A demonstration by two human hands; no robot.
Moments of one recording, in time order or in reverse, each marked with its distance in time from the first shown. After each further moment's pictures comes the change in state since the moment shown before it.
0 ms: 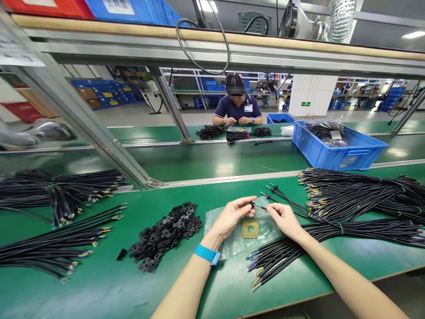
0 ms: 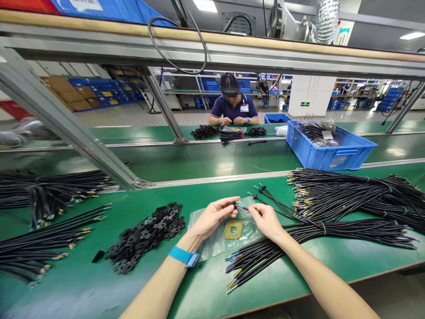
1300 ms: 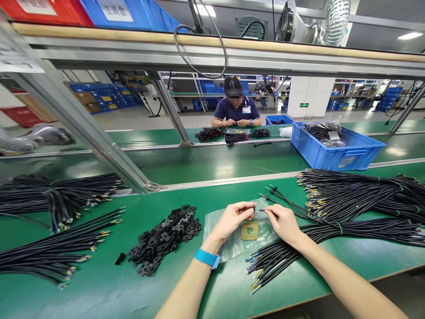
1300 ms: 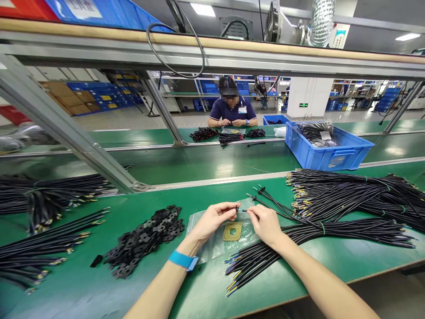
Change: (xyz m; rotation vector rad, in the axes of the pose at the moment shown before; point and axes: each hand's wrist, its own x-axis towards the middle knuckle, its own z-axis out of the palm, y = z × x) left_hand -0.001 0.000 0.005 0.196 0.029 0.018; right_hand -0.007 -0.002 0.001 -0.381 0.104 -0.204
